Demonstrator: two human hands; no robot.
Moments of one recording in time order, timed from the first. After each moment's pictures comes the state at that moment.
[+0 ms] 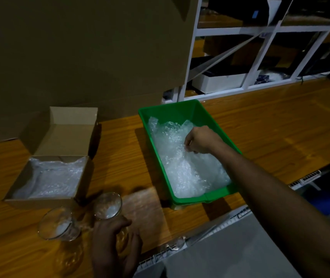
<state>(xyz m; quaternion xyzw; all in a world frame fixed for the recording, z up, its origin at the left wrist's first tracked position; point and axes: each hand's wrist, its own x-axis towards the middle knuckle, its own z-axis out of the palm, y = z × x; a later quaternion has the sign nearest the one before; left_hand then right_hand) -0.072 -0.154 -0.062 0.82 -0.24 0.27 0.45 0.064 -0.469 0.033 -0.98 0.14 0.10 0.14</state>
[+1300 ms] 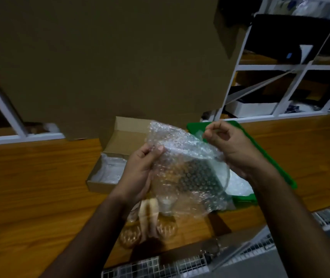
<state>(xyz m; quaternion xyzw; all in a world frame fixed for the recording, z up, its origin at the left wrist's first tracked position) 0.021 -0.090 0.070 0.49 -0.10 -0.18 0.84 -0.024 -0.307 0.134 -0.72 0.03 -0.09 0.68</state>
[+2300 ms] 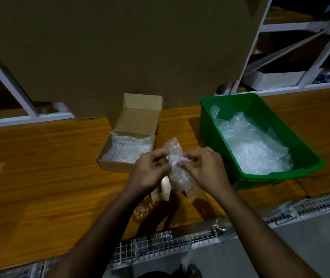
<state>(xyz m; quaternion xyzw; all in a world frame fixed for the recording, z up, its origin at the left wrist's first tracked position) 0.010 -0.071 0.015 0.73 -0.15 -0.14 0.65 -0.027 -0.249 0.008 -0.92 0.01 -0.16 0.35</state>
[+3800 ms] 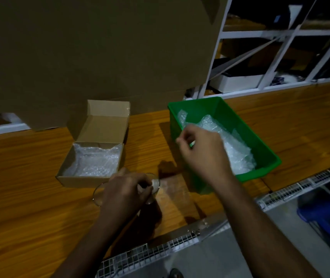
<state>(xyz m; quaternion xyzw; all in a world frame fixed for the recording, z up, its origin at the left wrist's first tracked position) 0.001 -0.087 -0.009 0.91 -0.29 0.07 0.28 -0.033 -0.289 0.088 -0.94 0.13 -0.19 0.26</state>
